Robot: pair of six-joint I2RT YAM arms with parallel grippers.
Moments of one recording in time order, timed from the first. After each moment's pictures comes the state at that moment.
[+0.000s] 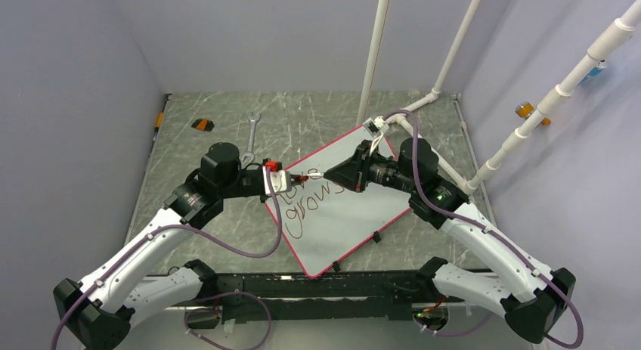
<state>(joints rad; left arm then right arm) -0.63 0.93 0.90 -0.28 0.65 0.61 0.68 0.96 0.94 -0.11 -0.48 0.48</state>
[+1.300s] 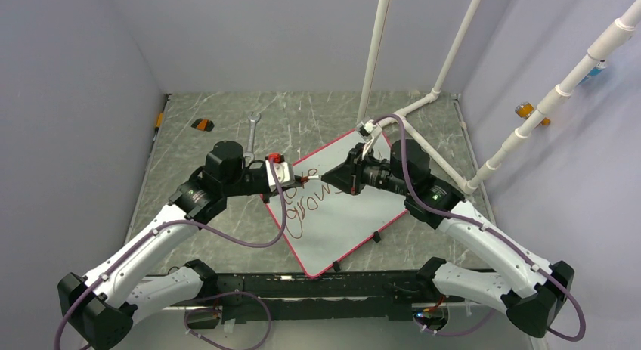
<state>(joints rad) -0.62 0.97 0.90 -0.27 0.64 0.50 0.74 0.98 0.95 -0.17 -0.38 0.41</state>
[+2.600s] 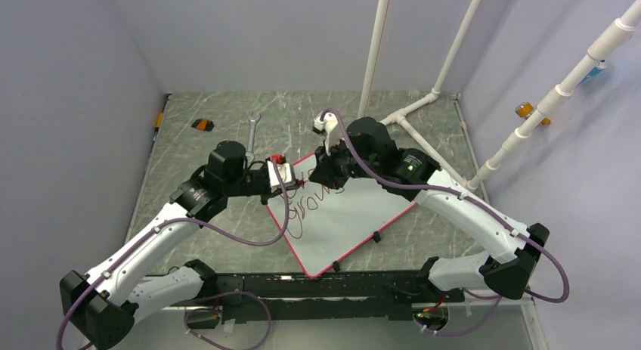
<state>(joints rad) -0.62 0.98 0.90 -0.34 0.62 0.53 0.88 1.28 1.38 -0.61 -0.23 0.11</state>
